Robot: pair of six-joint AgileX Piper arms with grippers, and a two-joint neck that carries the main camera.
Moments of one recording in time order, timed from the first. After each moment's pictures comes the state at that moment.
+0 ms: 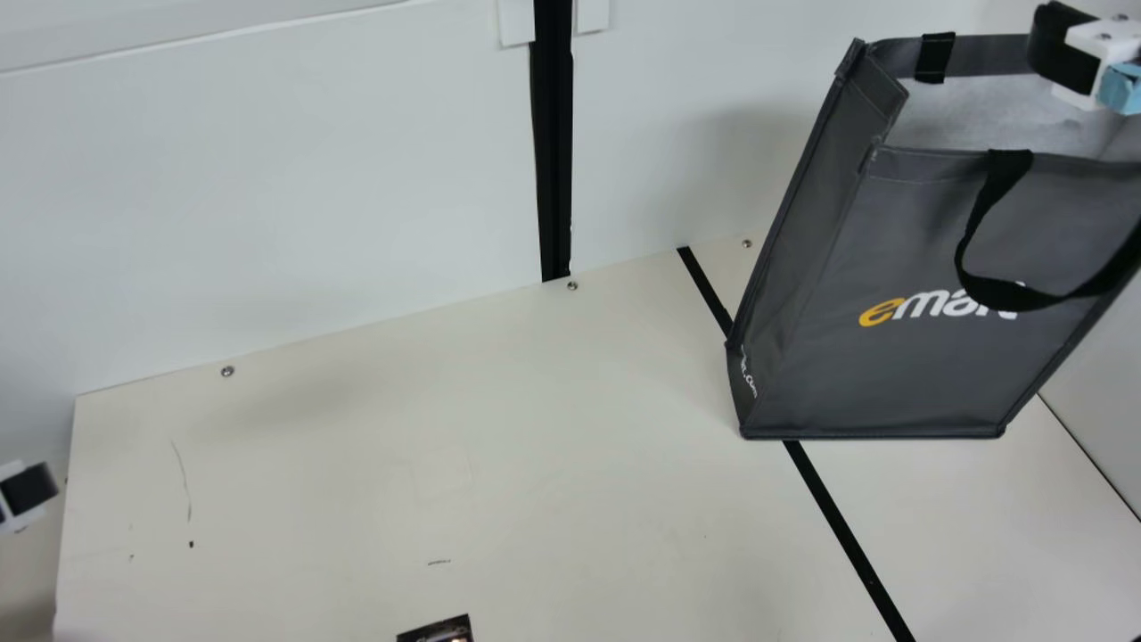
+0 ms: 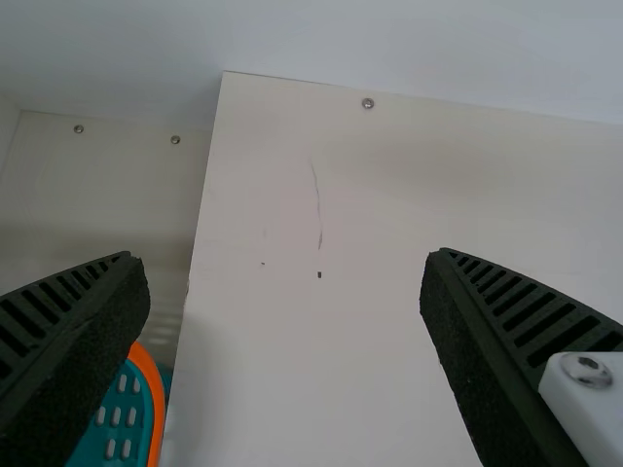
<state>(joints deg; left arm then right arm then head) 1.9 77.2 -79.6 -6.0 57.9 -2.0 -50.9 90.5 -119.9 48.3 62.6 -49.6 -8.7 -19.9</state>
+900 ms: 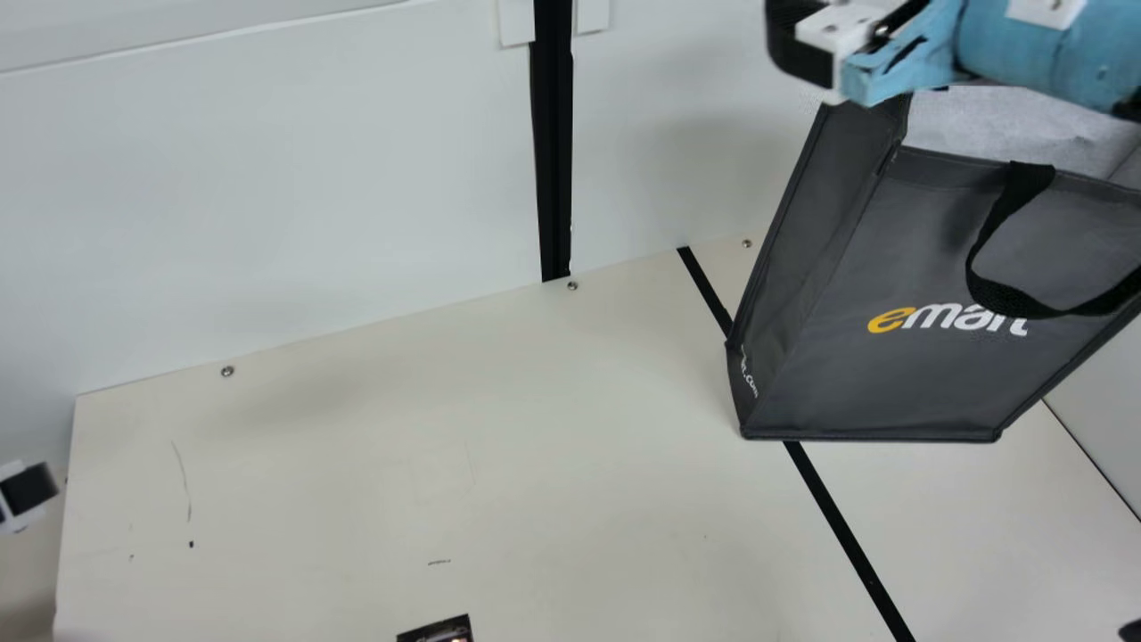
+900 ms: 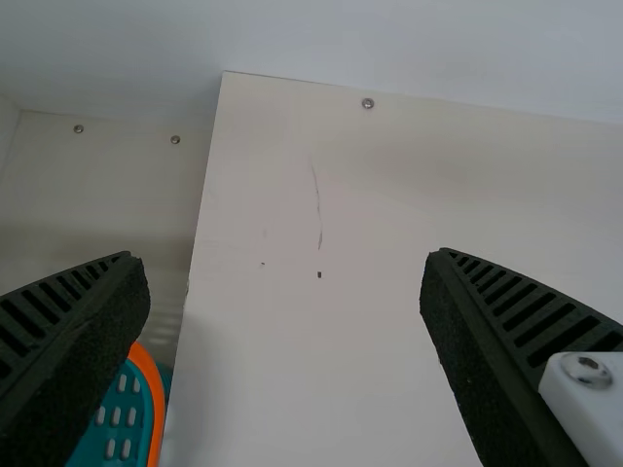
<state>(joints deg) 1.9 77.2 -79.6 -6.0 57.9 -2.0 -21.9 90.0 -121.7 37.8 59.0 -42.1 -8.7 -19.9</state>
